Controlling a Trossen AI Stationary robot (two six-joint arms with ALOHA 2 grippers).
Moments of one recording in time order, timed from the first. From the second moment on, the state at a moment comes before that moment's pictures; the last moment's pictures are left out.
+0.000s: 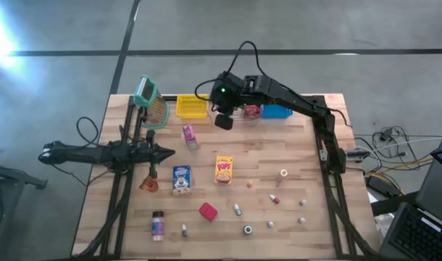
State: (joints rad) left arm -0.08 0.17 0.01 0.05 -0.23 -0.01; right arm -0.25 2.08 2.35 -1.20 0.18 -0.09
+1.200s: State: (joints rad) left arm -0.08 0.17 0.01 0.05 -0.23 -0.01; right arm -0.19 0.79 1.08 -0.98 0.16 0.00
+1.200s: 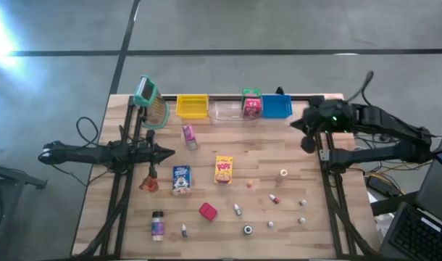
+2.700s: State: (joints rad) left arm -0.07 0.42 0.39 -0.32 -0.33 -0.07; right arm -0.19 0.58 0.77 -0.99 0.18 -0.18
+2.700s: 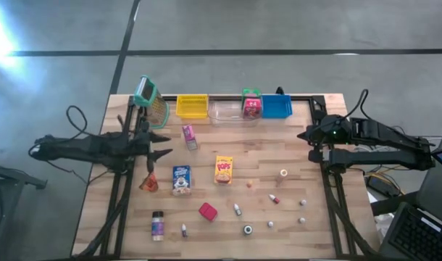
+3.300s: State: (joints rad) left arm 0.05 0.86 0.74 -0.64 -0.36 -0.08; right arm -0.19 0.58 0.77 -0.99 0.18 -0.18
